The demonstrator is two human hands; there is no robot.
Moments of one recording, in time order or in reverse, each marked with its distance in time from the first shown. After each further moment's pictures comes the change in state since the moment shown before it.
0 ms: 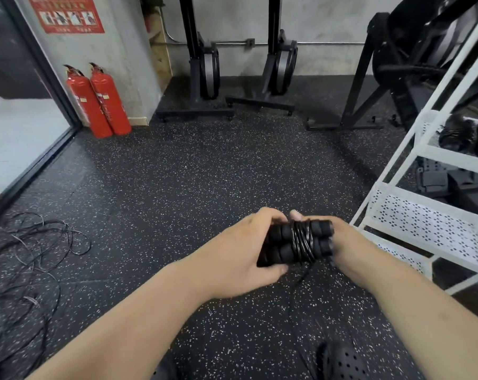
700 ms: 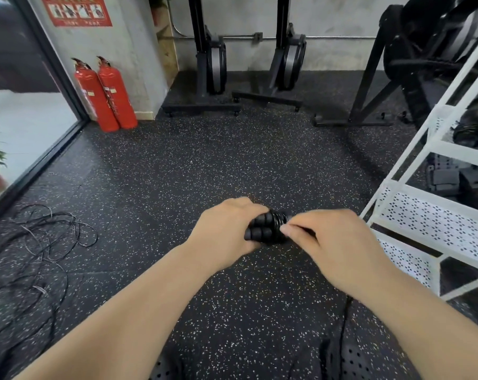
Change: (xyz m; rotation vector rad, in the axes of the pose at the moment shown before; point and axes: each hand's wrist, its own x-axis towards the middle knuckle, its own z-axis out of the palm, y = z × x) left_hand 0.018 -0.043 0.000 0.323 0.142 -0.106; right_hand -0.041 -0.026 0.023 -1.024 0.292 -0.544
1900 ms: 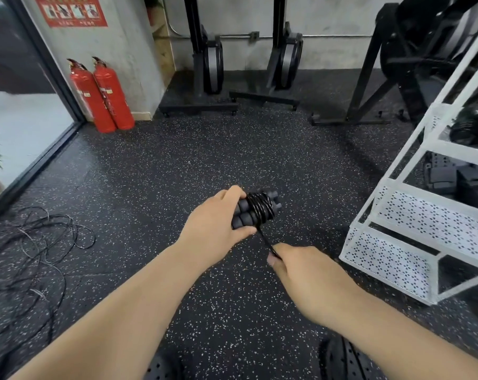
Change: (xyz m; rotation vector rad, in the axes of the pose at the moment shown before) left_hand 0.003 -0.012 0.001 -0.142 0.081 -0.181; right_hand -0.017 -0.019 0.048 0.097 -0.339 0.178
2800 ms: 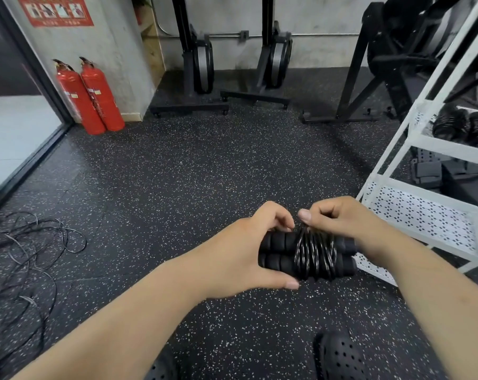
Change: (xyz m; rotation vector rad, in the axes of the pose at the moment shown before) left_hand -0.041 0.064 -0.023 -0.371 -0.387 0.235; right_hand 0.022 0.075 -0.067 0.863 -0.018 -0.047
